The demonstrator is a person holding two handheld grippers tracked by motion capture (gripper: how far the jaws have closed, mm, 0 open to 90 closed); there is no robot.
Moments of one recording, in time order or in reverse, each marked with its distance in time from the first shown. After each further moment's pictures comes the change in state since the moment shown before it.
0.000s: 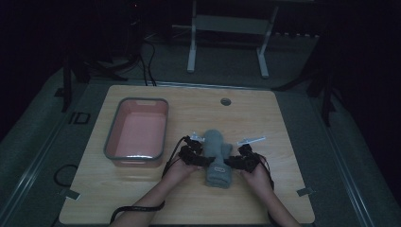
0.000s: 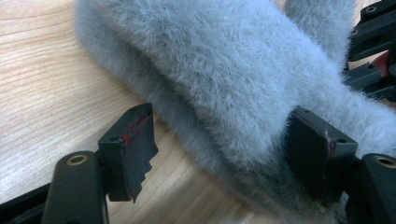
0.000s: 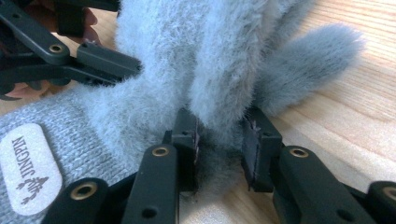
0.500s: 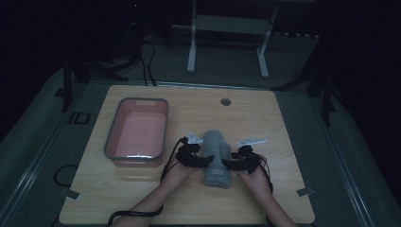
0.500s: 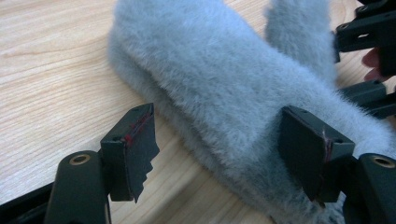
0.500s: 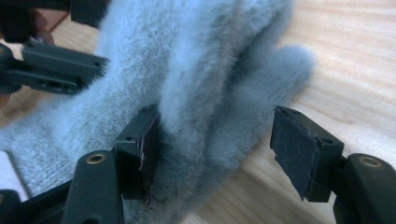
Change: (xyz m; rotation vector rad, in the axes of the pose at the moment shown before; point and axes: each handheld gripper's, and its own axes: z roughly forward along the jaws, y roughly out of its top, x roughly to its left) left arm -0.013 -0.006 -0.016 -0.100 0.093 0.031; right arm 0.011 -0.002 -0.004 -0.060 -0.112 0.007
